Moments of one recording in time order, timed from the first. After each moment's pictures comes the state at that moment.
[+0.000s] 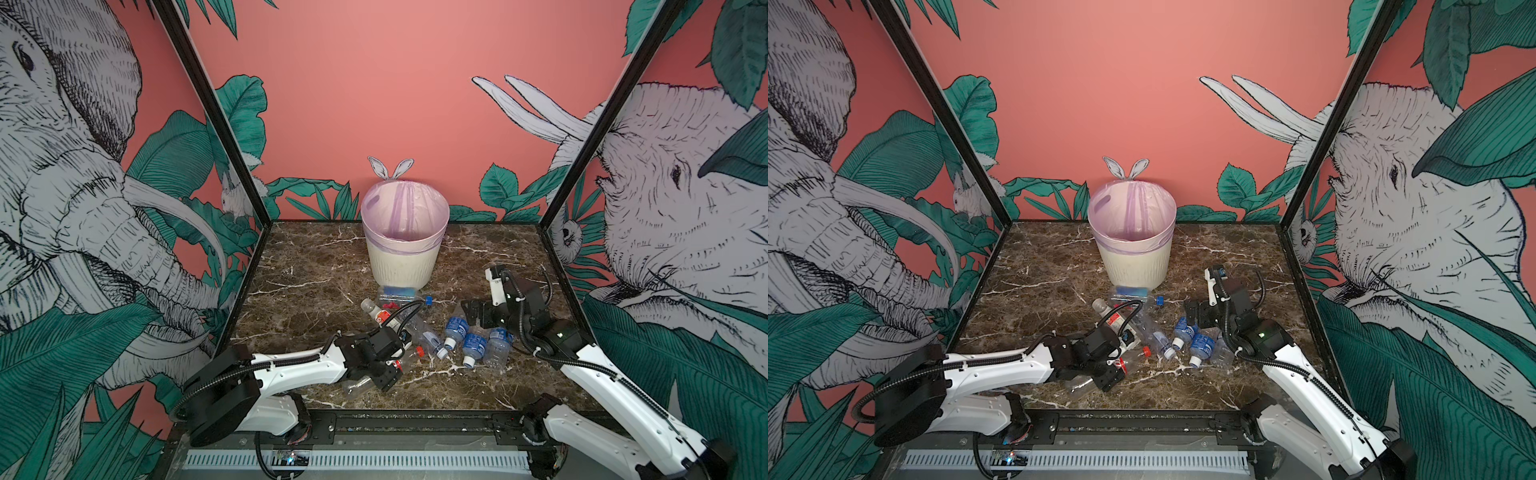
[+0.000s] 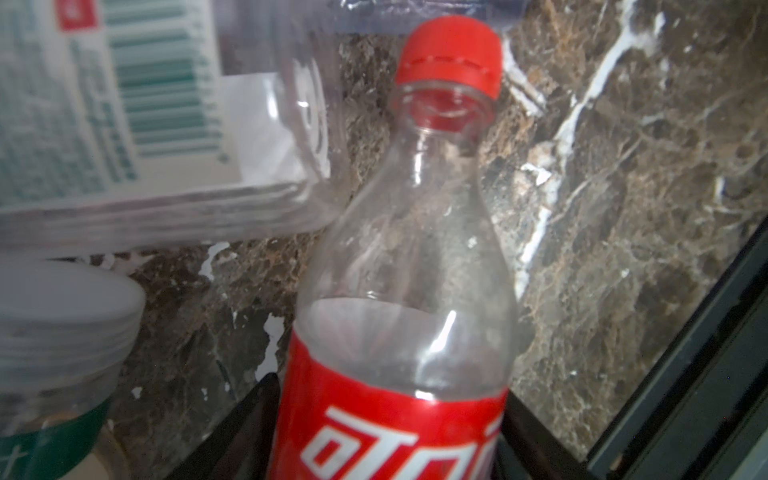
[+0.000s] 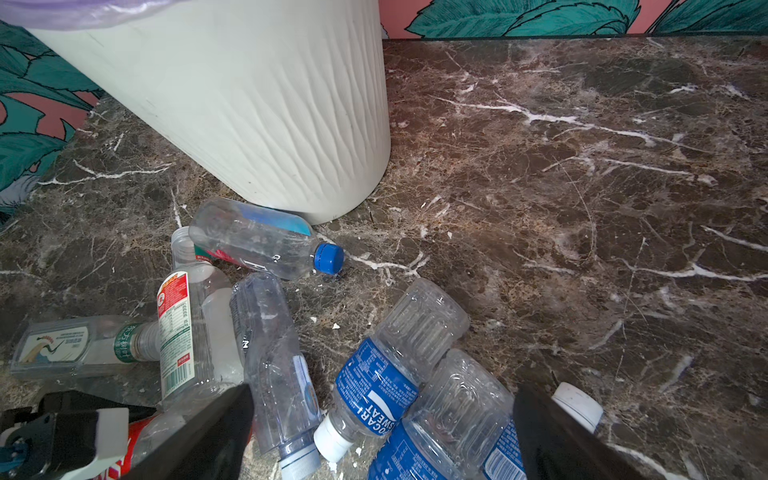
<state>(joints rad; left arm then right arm) -1.09 1.31 0.61 -0.42 -0.01 -0.16 0.53 0.89 0.80 -0.57 0.09 0.29</state>
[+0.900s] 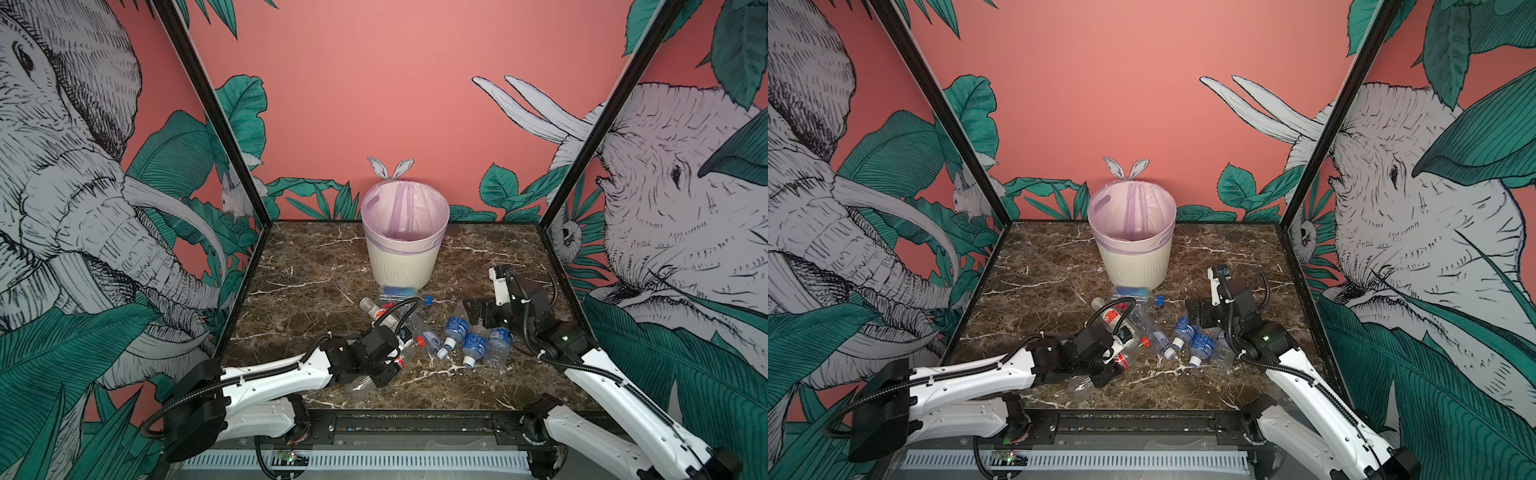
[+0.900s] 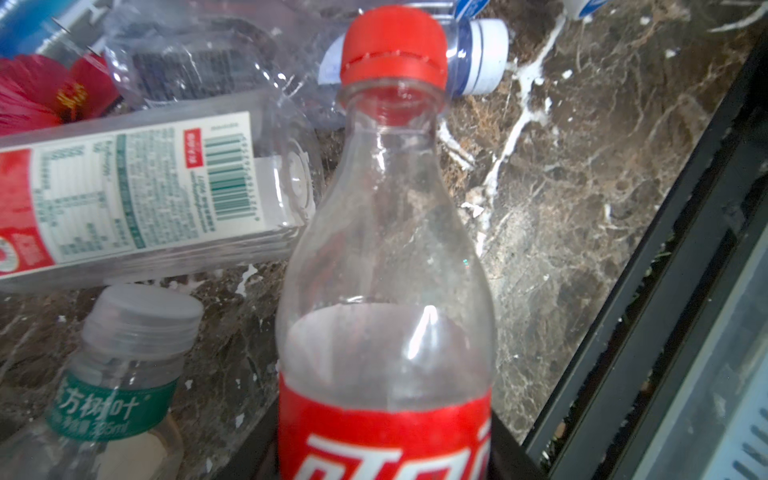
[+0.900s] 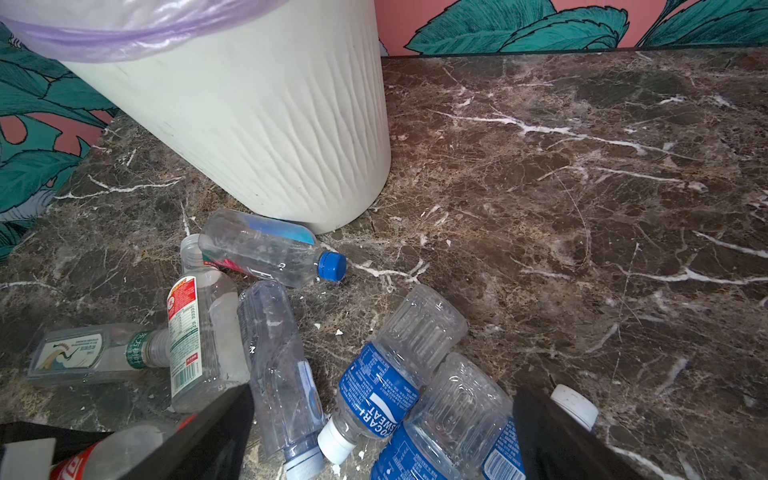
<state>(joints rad) -1.11 1.13 0.63 -0.46 -0.04 -0.13 0.52 0.86 0.80 -0.57 0.08 0.30</state>
